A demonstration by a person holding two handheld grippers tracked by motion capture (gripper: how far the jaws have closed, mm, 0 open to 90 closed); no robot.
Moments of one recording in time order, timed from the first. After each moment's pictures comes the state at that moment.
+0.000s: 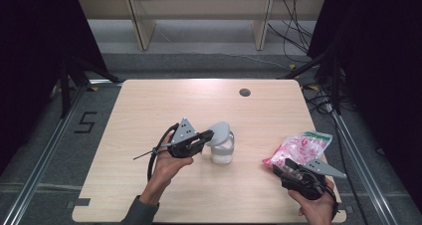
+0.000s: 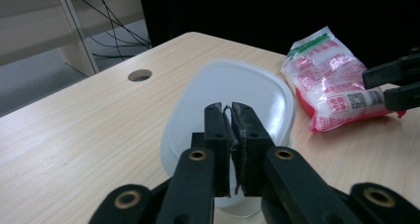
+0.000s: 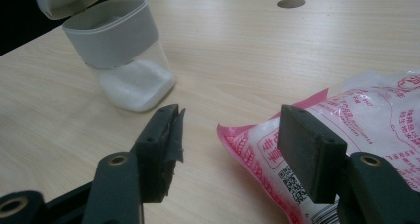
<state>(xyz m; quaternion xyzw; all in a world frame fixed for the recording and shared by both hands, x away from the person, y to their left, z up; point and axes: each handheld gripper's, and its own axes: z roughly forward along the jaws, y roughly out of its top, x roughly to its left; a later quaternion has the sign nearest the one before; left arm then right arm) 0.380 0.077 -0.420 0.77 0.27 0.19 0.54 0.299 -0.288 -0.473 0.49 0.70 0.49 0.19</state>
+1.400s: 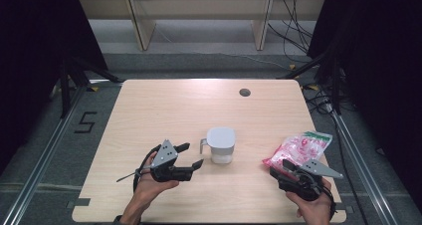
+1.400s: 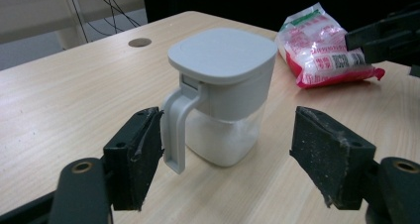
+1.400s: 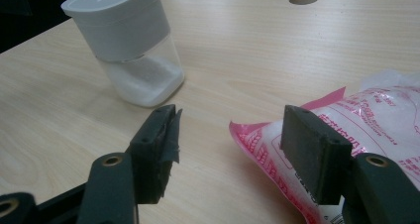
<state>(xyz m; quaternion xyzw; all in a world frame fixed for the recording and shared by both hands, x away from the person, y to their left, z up) 0.339 0.120 -0.460 0.77 0.29 0.18 0.54 0.300 -0.284 -0.476 0.46 0.71 0.49 0.19</state>
